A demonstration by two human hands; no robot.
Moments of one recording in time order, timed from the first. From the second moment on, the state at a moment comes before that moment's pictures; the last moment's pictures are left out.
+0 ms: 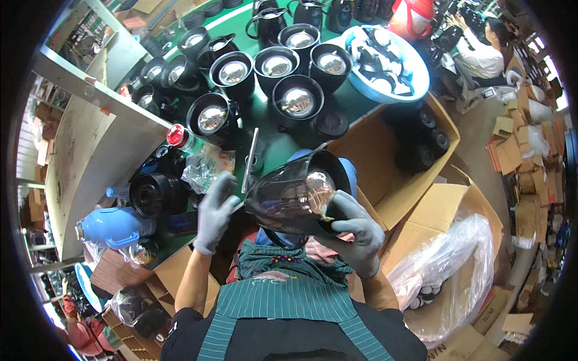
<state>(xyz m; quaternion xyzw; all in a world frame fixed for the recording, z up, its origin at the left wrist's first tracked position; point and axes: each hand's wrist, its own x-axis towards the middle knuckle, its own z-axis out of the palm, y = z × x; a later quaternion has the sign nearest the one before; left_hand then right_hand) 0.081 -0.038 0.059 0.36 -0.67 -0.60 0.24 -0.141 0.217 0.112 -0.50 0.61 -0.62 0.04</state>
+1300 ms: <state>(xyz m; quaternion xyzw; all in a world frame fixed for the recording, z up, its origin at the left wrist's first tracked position) 0.059 -0.049 -0.036 0.07 -0.52 -0.85 -0.10 -0.168 0.199 0.059 -0.58 0.59 -0.54 0.14</state>
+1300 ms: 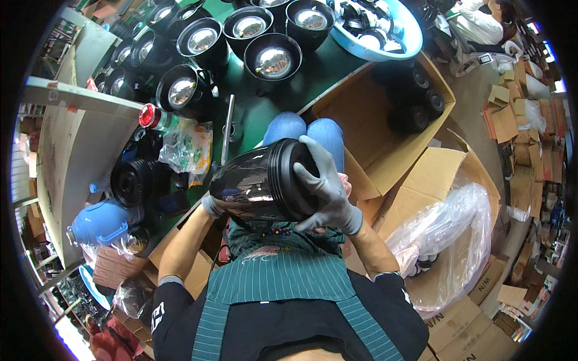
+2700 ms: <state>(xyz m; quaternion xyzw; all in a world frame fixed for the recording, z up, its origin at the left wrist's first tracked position) 0.045 -0.039 -0.067 0.08 -0.40 -0.90 -0.17 -0.126 0.232 0.101 -0.53 0.62 -0.57 0.00</state>
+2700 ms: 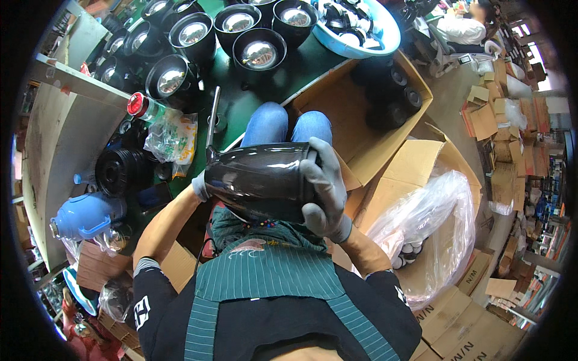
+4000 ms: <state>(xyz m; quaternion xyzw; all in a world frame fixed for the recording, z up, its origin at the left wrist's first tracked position) 0.043 -0.036 0.038 0.07 -0.71 -0.67 0.19 -0.152 0.223 0.091 -0.21 0.63 -0.67 0.33</state>
